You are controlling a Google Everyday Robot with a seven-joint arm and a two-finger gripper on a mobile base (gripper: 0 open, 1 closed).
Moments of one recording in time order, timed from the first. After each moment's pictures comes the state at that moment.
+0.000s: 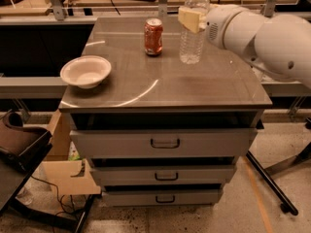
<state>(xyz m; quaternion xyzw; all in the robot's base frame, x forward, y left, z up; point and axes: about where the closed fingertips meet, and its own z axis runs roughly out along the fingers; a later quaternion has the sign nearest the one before) 0.683 -0.100 1.028 -0.19 0.70 0.18 0.67</state>
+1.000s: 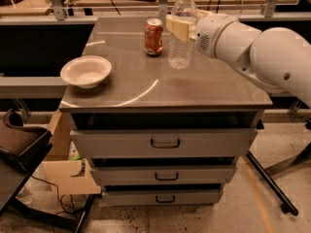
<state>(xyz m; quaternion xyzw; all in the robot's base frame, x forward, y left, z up) 0.663 -0.067 1.019 -0.24 0.66 0.20 0.68</state>
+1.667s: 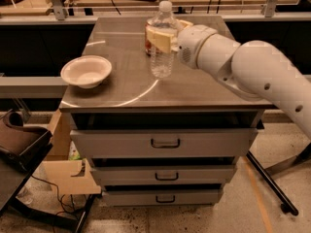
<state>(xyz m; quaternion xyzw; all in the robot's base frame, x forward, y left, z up) 0.650 -0.021 0.998 -0.27 0.64 0.24 0.67</state>
